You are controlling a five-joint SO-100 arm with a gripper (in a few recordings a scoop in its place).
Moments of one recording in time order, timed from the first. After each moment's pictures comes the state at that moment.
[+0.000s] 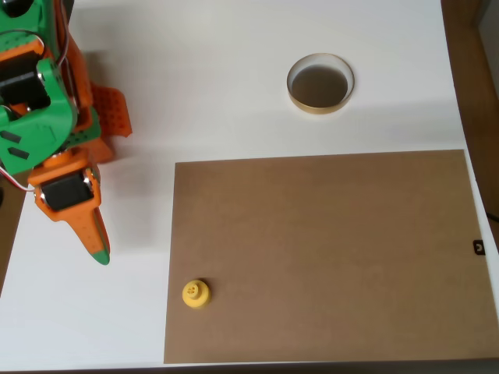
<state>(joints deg) 25.4 186.2 168.9 61.1 -8.1</state>
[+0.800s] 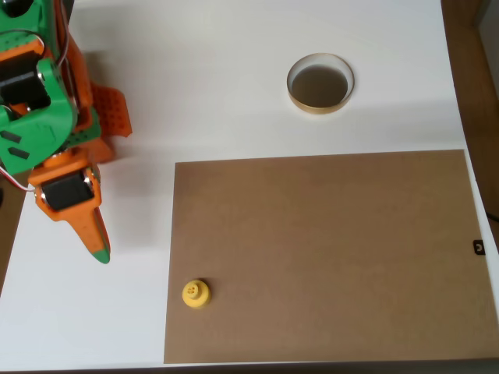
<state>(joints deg) 24.6 186.2 169.0 61.0 -9.4</state>
